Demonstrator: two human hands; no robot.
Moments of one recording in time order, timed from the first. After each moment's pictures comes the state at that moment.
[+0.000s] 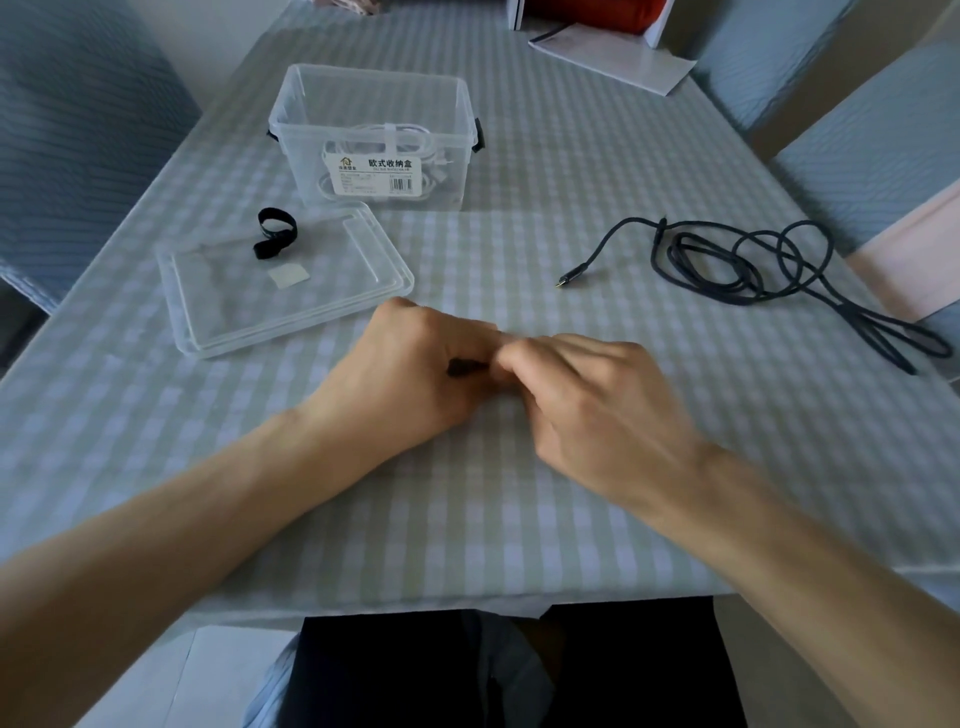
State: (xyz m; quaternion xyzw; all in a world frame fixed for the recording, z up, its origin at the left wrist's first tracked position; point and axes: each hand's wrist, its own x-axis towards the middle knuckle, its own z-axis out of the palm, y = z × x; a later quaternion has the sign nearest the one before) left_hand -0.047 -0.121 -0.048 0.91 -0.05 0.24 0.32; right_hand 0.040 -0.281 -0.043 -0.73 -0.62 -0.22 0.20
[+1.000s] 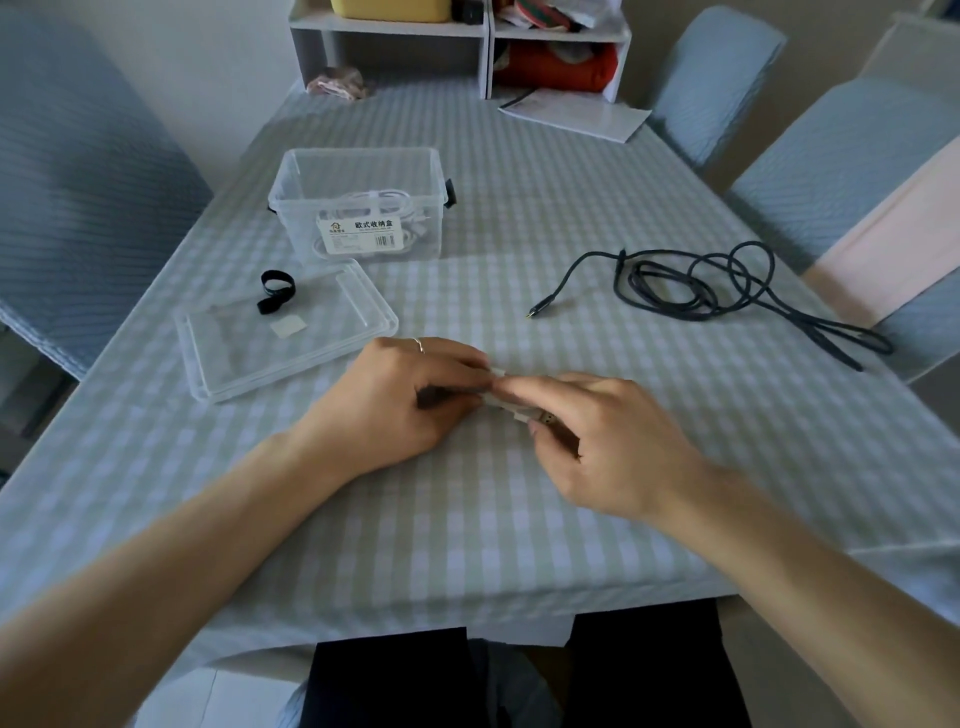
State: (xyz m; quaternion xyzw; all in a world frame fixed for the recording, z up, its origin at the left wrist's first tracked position) left_hand -0.046 -0.113 -0.053 0.92 -0.11 0.26 0.27; right_hand 0.044 -0.319 -0.045 -0.77 -0.57 -0.08 0.28
